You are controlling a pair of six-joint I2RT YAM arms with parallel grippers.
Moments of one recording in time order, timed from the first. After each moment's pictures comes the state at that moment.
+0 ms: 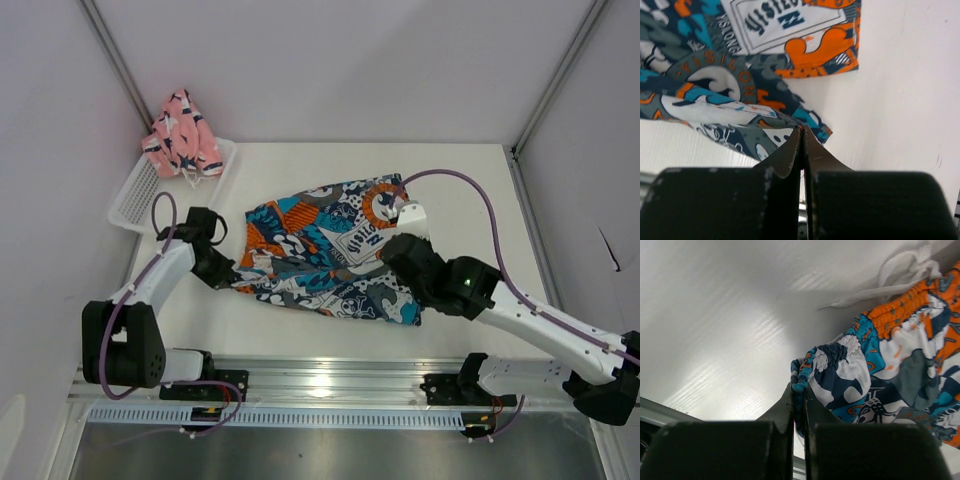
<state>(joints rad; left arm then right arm) -0.06 1.33 0.85 -0.87 -0.04 -0.99 1.08 1.08 1.14 -0.93 0.72 0.48</state>
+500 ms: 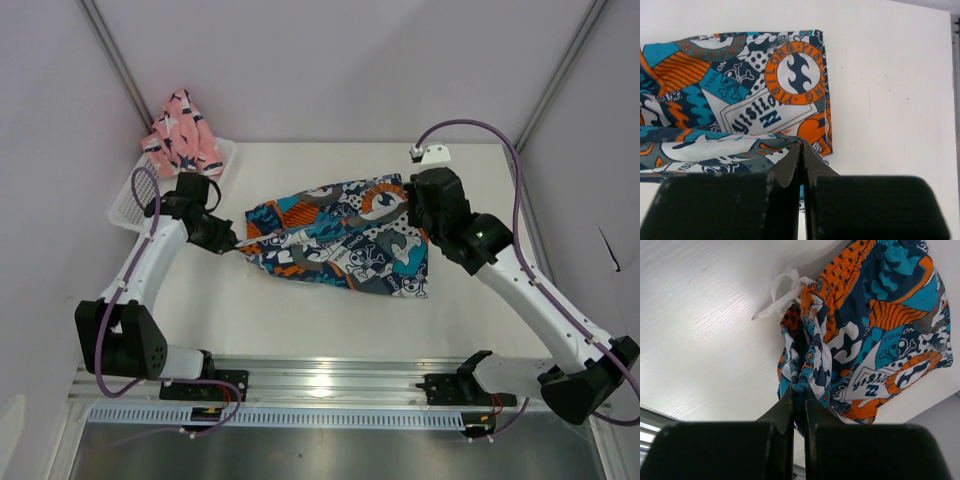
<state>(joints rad) -0.07 1.36 1.16 -0.99 0.03 -1.21 0.65 1.19 1.31 -0.65 0.49 0.18</state>
